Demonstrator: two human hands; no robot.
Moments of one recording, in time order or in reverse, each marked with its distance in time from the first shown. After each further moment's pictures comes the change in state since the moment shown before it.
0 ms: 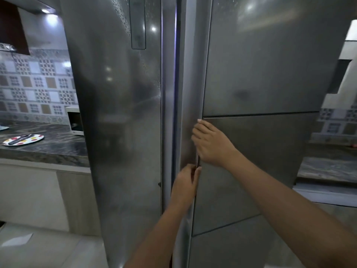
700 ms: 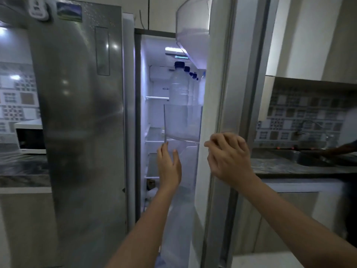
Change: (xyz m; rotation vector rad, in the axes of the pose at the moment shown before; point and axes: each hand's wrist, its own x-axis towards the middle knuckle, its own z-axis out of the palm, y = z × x) left_hand -0.037 0.155 -0.002 -0.336 0.205 0.001; right_hand -0.165 0.027 -0.180 -0.235 0.196 0.379
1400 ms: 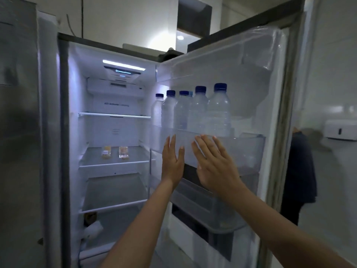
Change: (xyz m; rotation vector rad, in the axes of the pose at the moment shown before) left_hand 0.019 0.085 0.156 -0.238 -0.424 0.168; right_hand -0.024 0.109 0.012 -0.320 -0.314 0.056
